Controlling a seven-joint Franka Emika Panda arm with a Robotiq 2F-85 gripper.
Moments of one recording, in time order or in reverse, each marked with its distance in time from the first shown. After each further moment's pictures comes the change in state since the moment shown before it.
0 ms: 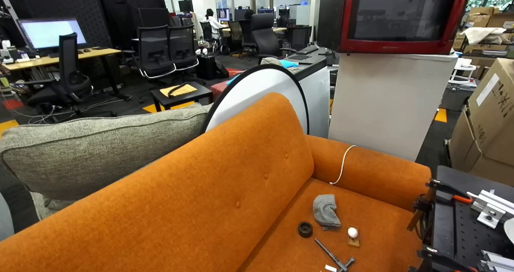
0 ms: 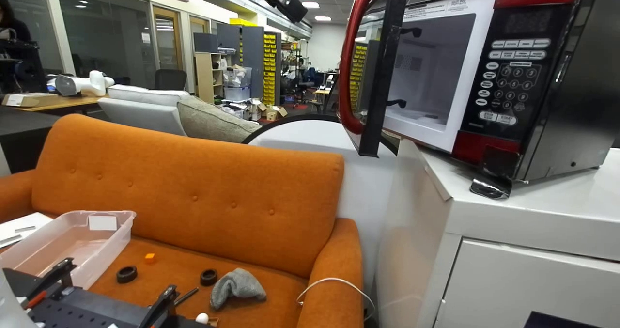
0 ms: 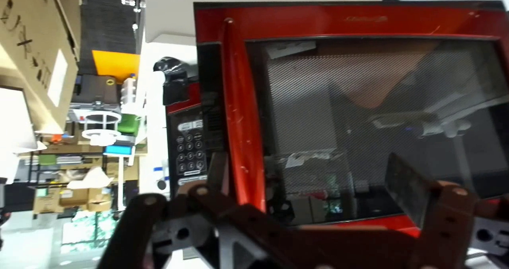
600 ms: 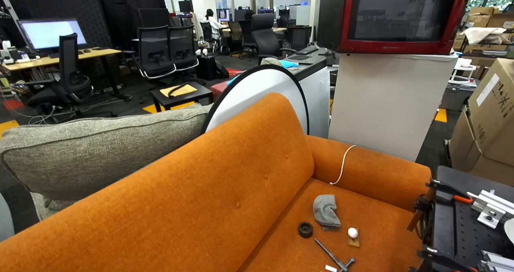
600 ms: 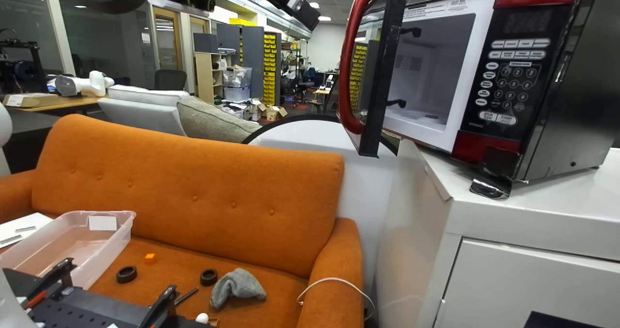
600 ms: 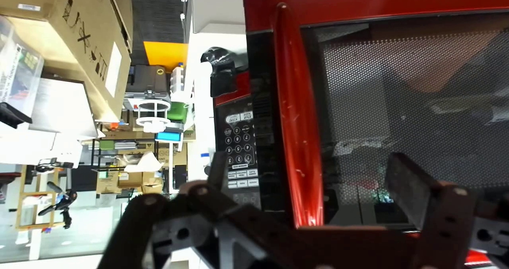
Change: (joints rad) arm -0.194 0.014 0.129 -0.008 0.000 0.048 0.071
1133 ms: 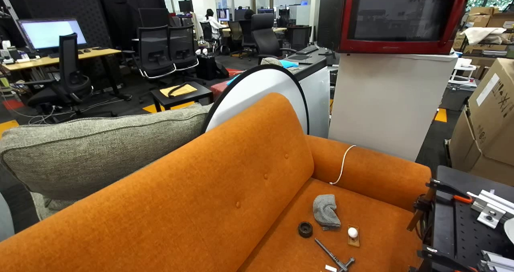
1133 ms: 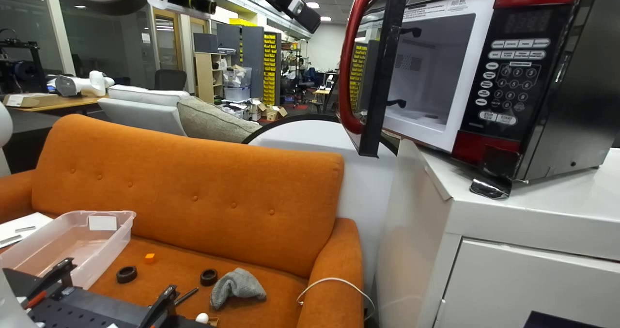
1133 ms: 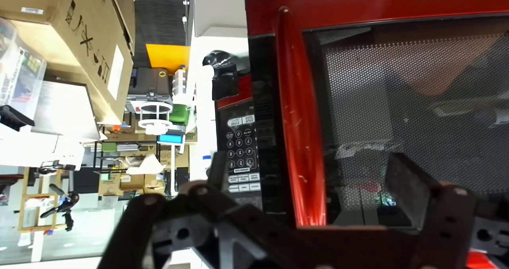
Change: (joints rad) arm -0.009 0.006 0.008 0.000 0.005 -0.002 0.000
